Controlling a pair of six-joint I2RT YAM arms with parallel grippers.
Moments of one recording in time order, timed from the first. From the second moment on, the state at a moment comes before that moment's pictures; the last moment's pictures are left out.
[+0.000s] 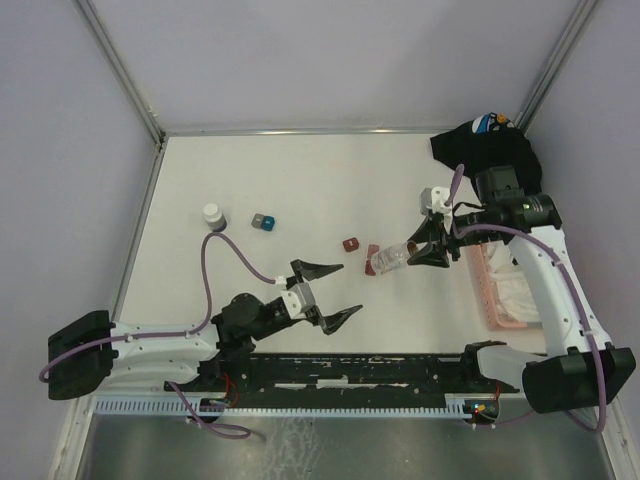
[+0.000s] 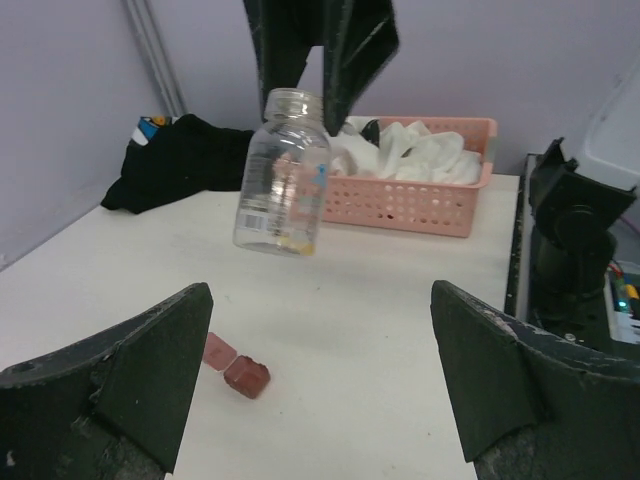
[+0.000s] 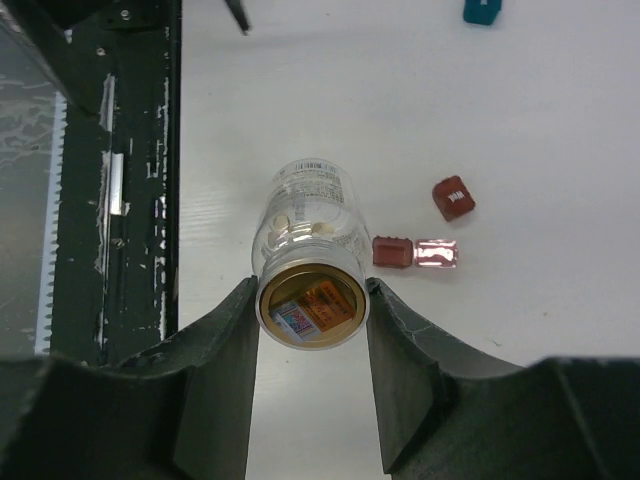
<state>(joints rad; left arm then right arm) -1.21 0.96 0.25 0.96 0.00 0.14 0.09 1.23 1.30 -1.25 -1.06 -1.13</state>
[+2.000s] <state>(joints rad) -1.27 1.24 0.46 0.69 -0.19 -0.01 0.47 1.29 1.19 -1.03 -1.02 -0.76</state>
